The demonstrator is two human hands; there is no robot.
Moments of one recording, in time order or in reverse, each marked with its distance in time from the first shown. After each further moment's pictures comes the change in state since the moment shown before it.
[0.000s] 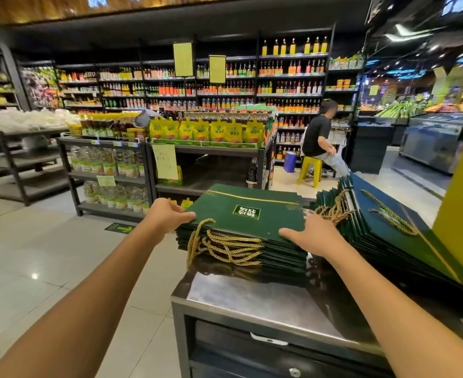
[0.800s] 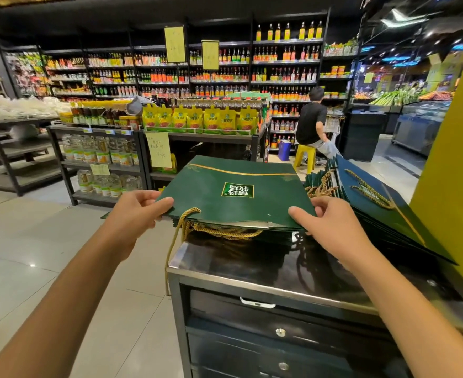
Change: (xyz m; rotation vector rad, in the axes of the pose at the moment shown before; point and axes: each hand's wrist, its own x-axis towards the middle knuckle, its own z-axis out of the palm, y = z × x) left_hand -0.112 -0.010 -0.035 -0.404 -0.060 0.180; right_hand -0.109 0.008 -0.029 0.598 0.178 -0.109
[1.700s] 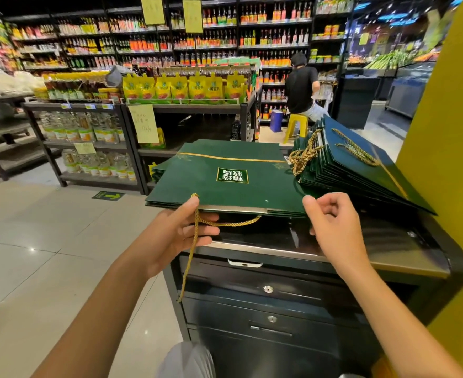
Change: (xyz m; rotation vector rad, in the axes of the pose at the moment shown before) left_hand -0.060 -0.031 0.077 -0.377 -0.366 -0.255; right_hand -0.049 0.072 0.013 0.208 0.295 0.042
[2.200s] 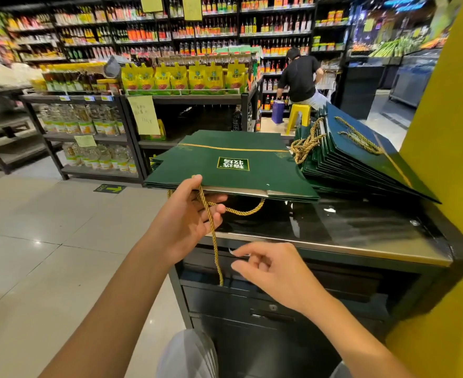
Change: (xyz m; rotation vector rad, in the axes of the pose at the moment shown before) left_hand 0.002 0.008 0.034 -0.345 0.089 -0.059; right_hand -0.075 0.007 0.046 -0.145 -0.668 -0.174
